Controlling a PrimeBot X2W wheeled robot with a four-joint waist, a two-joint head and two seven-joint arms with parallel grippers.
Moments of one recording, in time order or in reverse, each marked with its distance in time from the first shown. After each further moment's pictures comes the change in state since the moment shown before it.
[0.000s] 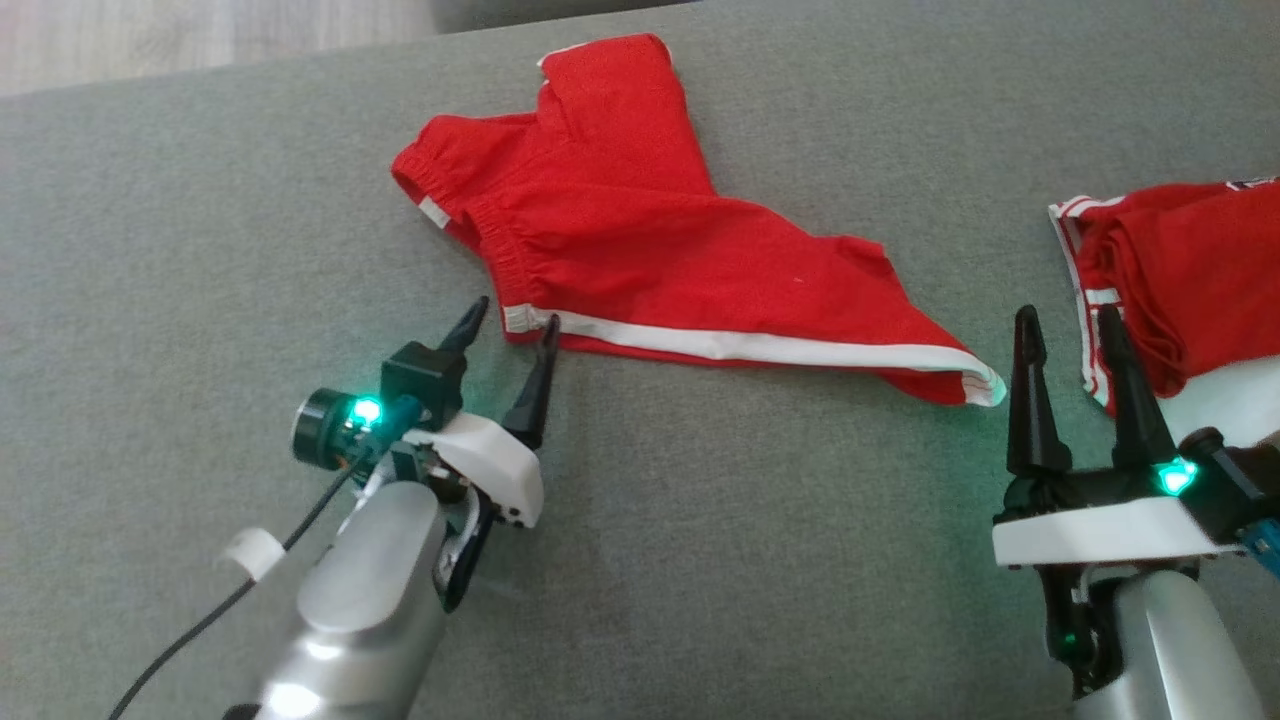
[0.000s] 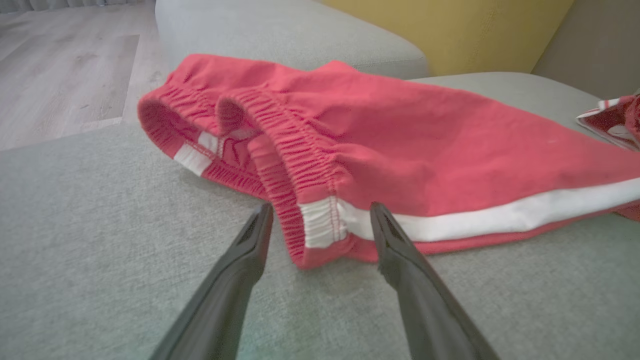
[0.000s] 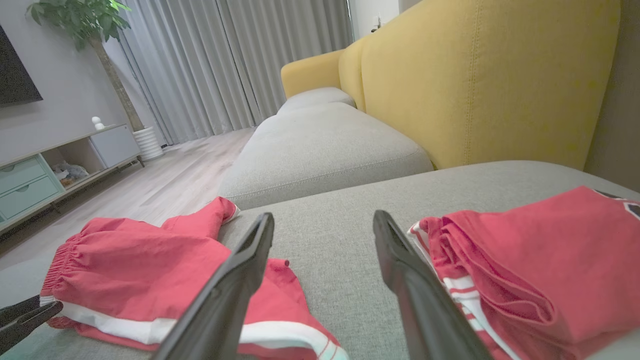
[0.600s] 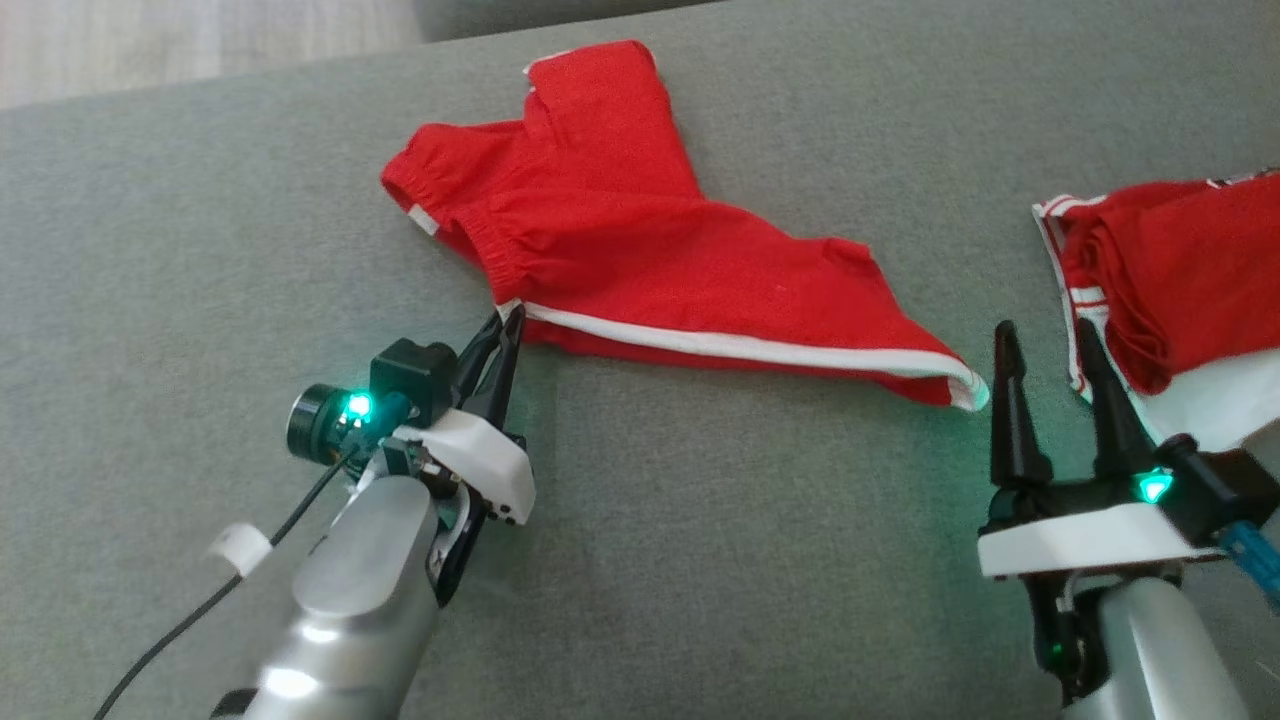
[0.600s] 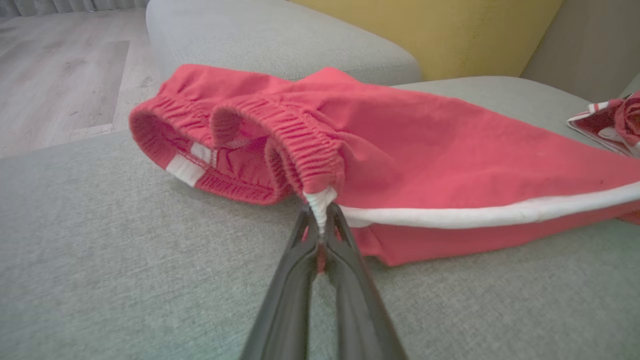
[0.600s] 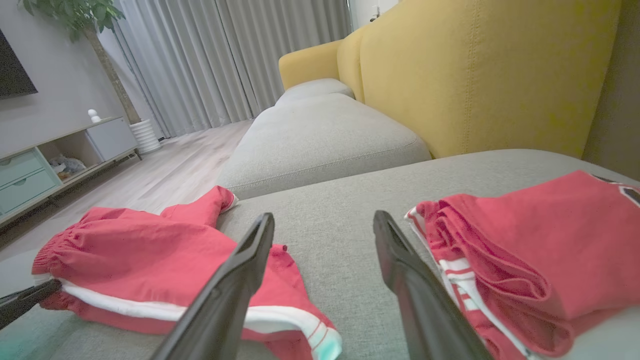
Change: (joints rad) left arm -0.057 0.005 -0.022 0.115 -0.029 -0.034 -0.060; right arm -0.007 0.000 0.021 0.038 -0.001 0.000 0.000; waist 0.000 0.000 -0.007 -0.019
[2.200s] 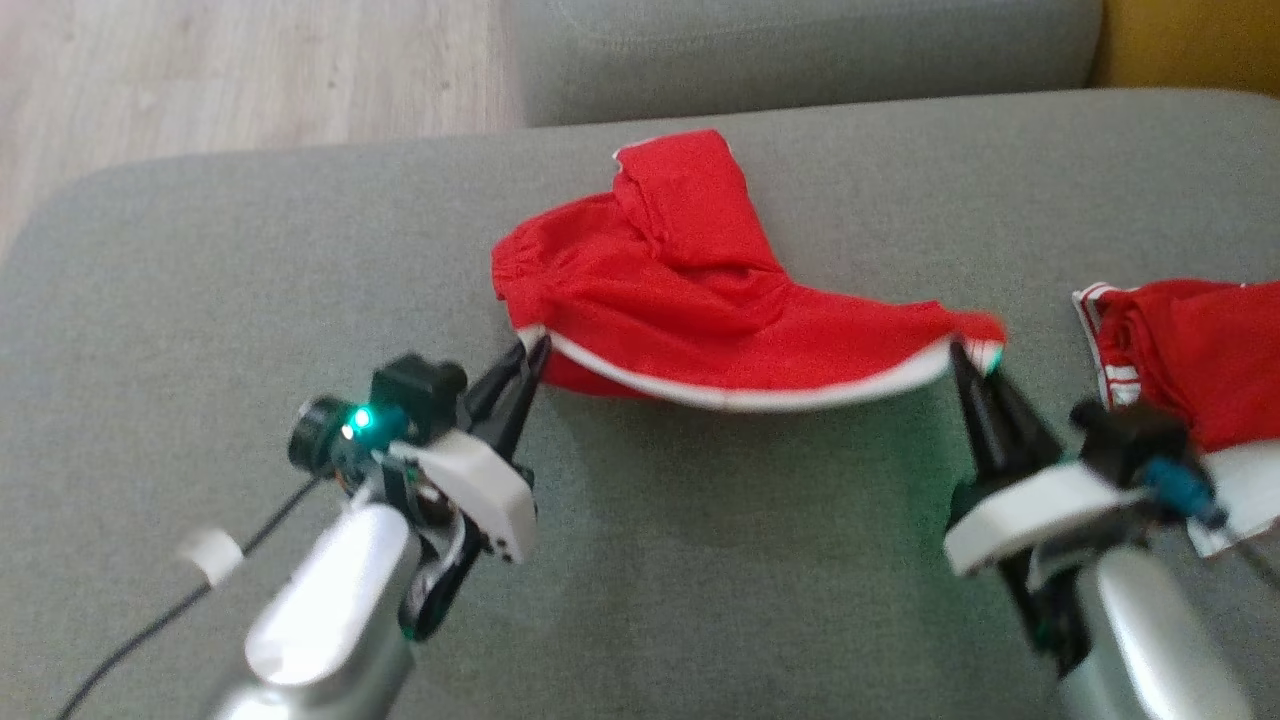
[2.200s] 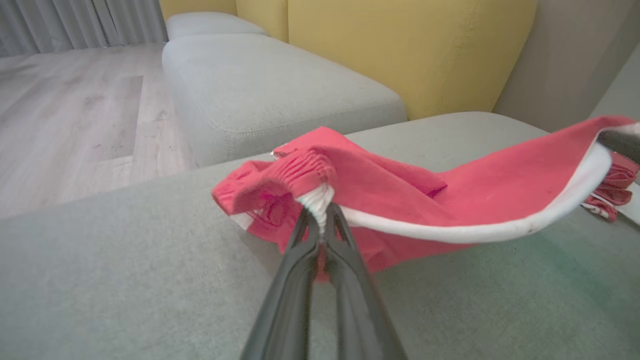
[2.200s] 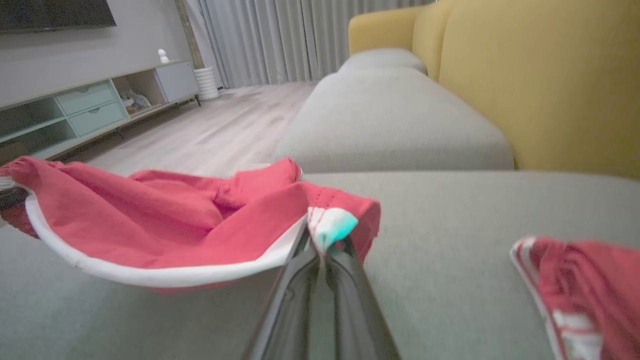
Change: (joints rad) left arm 0.171 0.121 -0.059 -0.419 -0.085 0.012 0.242; right arm -0.038 -0.035 0.086 0.105 -0.059 0.000 0.166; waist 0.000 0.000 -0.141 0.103
